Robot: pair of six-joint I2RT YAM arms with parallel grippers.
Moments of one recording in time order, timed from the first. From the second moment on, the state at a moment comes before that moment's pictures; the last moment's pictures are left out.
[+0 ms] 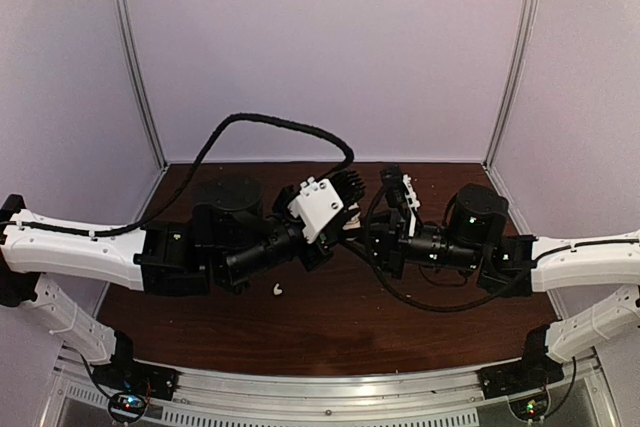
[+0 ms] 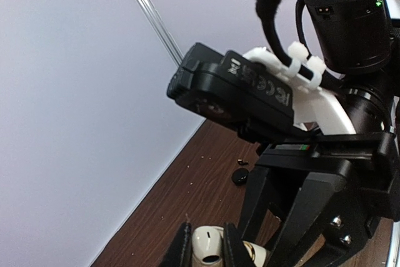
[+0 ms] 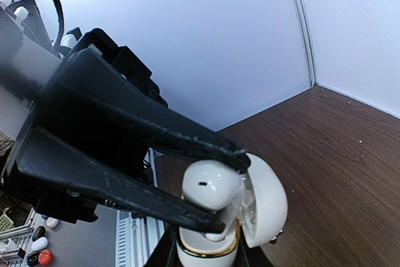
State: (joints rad) left arm -1.37 1.41 1.11 0.21 -0.43 0.41; right arm 1.05 1.19 0.72 0.47 -0.24 0.32
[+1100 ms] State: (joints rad) left arm -1.37 1.38 1.09 0.21 -0.37 0.40; right arm 1.06 1.16 0.73 0.40 -0.20 0.25
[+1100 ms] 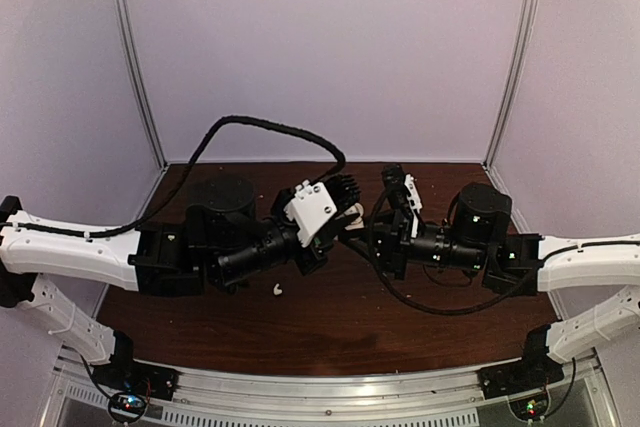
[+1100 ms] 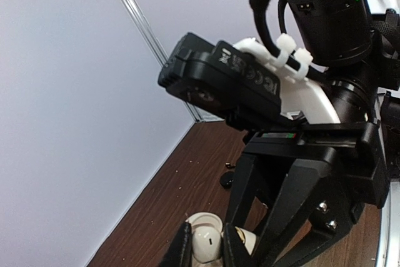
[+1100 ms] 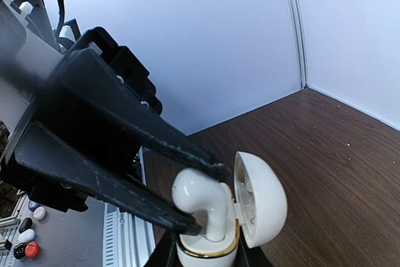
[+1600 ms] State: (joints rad) left arm -1.37 1.36 1.08 0.16 -0.33 0.41; right arm 1.05 1.17 0.73 0.40 -0.20 0.21
